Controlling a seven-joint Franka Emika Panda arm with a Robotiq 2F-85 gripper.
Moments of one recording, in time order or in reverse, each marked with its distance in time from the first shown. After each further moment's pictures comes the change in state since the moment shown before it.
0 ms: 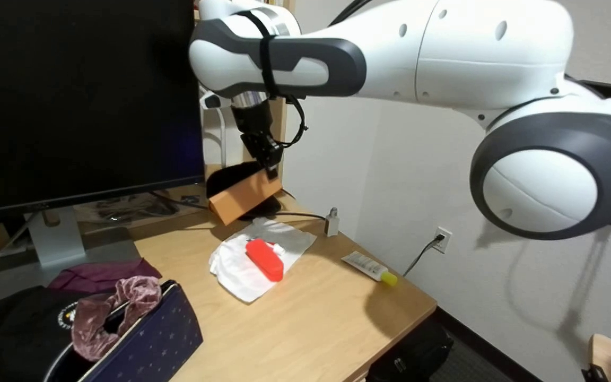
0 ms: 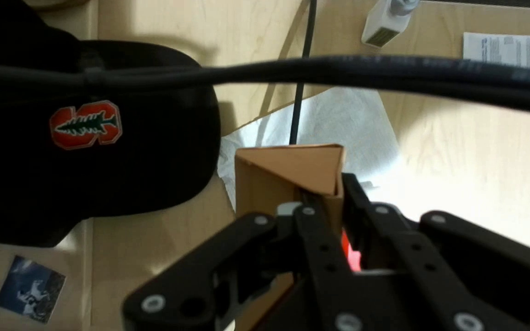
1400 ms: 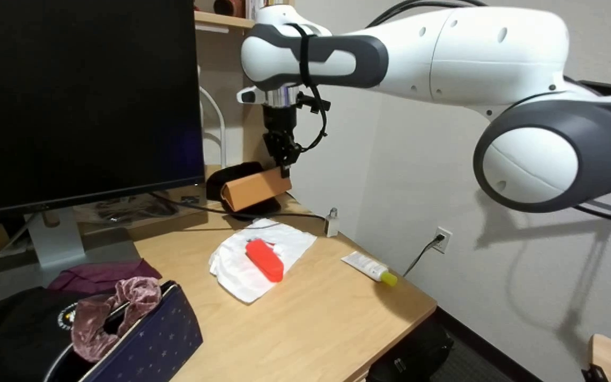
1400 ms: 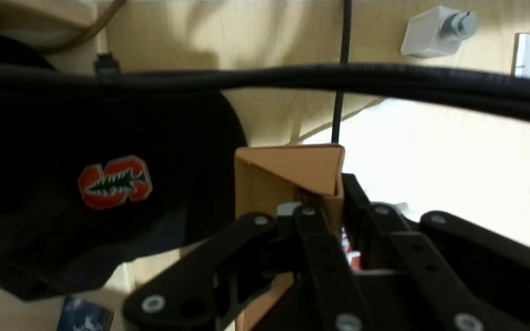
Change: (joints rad) arm -0.162 -0.002 0.076 -0.036 0.121 0.102 -0.049
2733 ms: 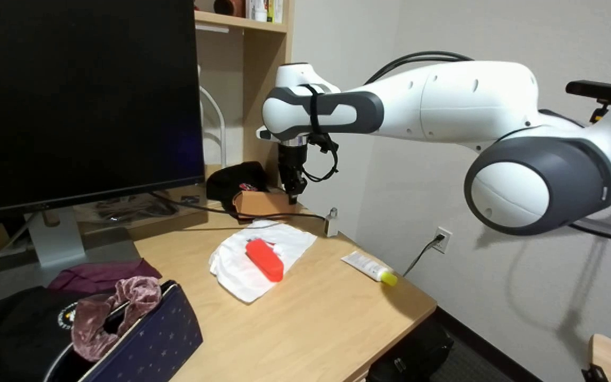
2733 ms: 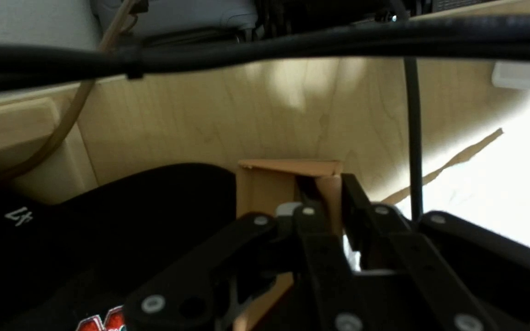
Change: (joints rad) arm -0.067 0.118 -0.002 -0.038 0.036 0.199 0.109
